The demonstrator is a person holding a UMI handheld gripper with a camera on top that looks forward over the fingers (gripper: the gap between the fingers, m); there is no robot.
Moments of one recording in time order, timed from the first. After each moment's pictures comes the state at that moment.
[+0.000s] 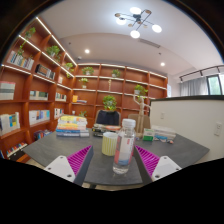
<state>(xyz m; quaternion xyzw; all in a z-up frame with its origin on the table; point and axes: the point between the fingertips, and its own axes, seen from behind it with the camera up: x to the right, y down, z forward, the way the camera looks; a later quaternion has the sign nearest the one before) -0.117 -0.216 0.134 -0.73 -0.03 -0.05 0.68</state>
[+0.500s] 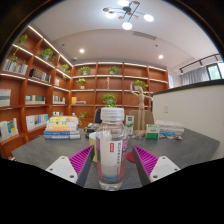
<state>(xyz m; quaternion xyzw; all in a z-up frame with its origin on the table) -0.069 -0.110 0.099 -0.74 -0.01 -0.01 0.68</state>
